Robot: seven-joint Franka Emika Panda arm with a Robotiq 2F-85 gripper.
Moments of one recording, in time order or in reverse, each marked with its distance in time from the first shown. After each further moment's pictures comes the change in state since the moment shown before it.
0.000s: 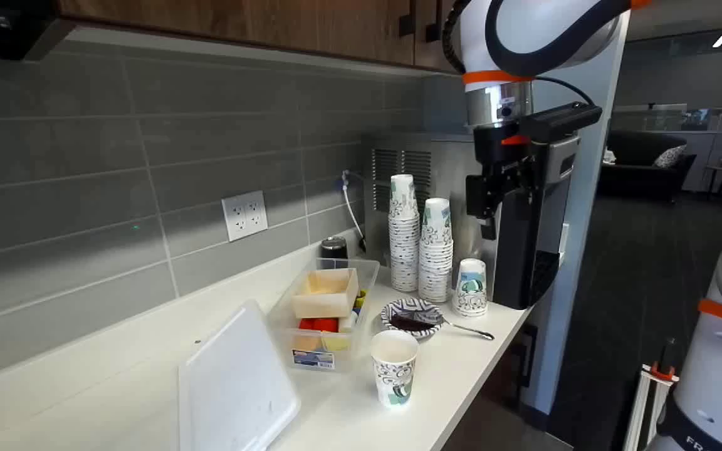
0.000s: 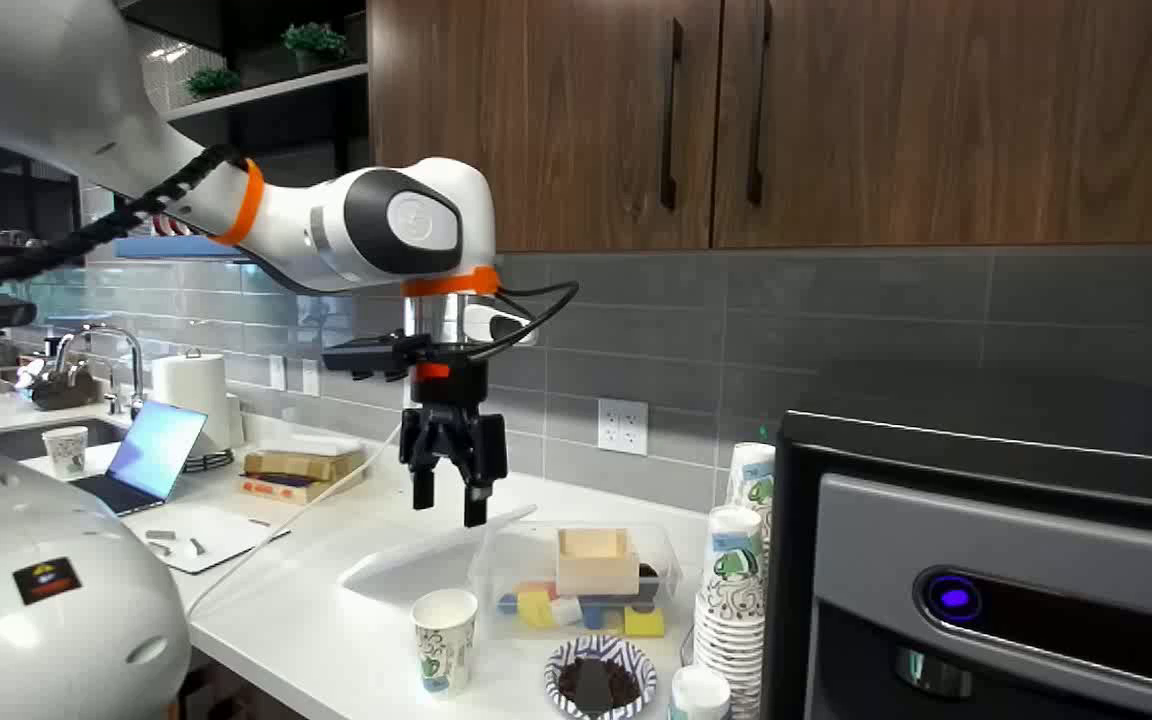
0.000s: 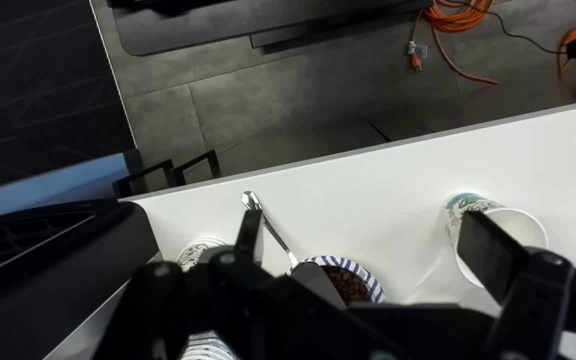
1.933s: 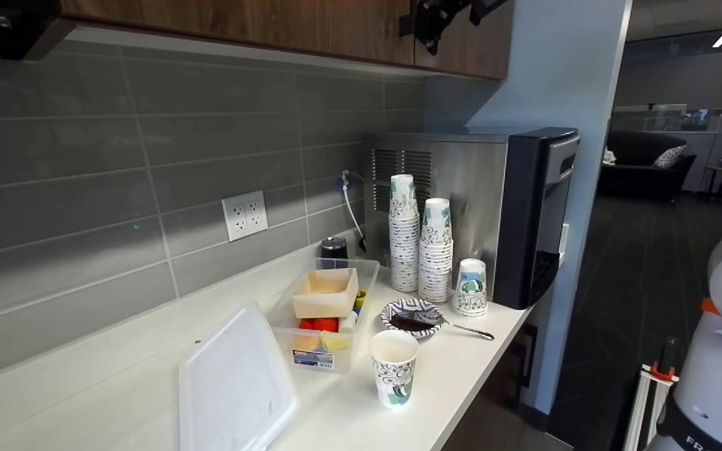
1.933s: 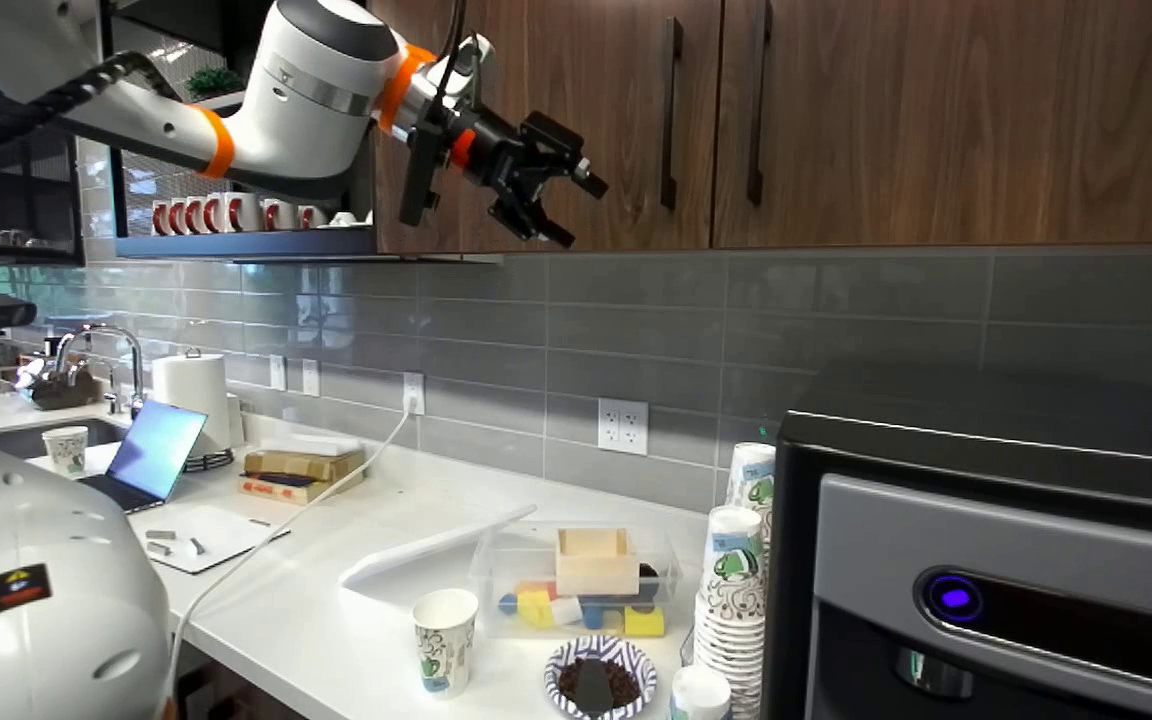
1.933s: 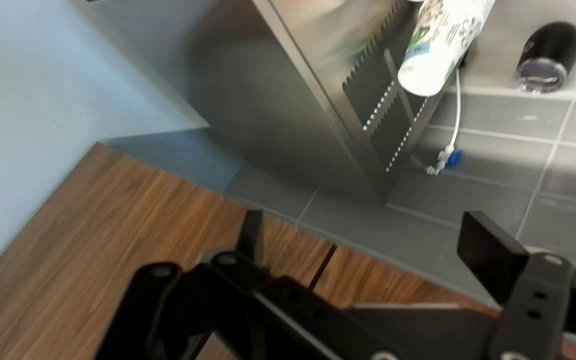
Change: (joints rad) arm -0.092 -0.012 0.163 0.377 -0.664 0.307 0.354
